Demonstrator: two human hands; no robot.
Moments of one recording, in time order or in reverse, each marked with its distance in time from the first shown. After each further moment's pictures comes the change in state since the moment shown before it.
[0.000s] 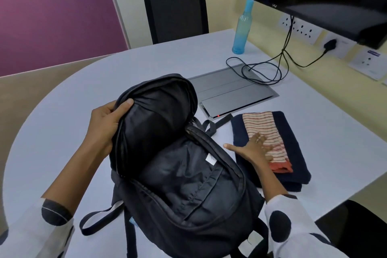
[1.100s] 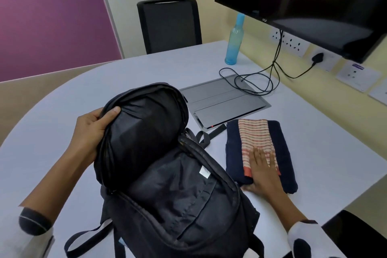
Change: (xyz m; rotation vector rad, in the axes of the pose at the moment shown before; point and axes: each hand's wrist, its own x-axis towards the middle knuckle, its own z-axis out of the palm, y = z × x) left_hand 0.024 0.001 -0.010 0.020 0.012 0.032; right_hand 0.034 0.092 0.010 -0.684 0.245 -0.461
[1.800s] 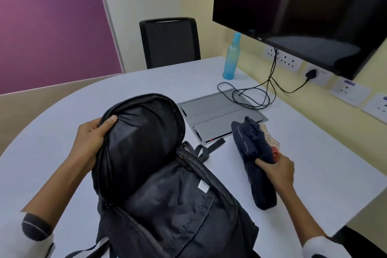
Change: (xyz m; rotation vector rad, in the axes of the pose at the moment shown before) left_hand 0.015 0.008 0.000 0.036 0.020 0.008; right_hand -0.014 -0.007 -0.109 0.967 0.532 0.399
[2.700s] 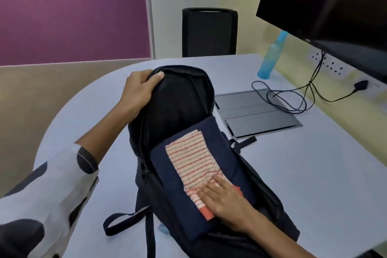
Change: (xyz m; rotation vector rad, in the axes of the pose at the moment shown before) left_hand 0.034 0.038 -0.042 0.290 -0.038 0.288; right_hand -0.158 -0.070 0.108 -0.652 -0.587 -1.603
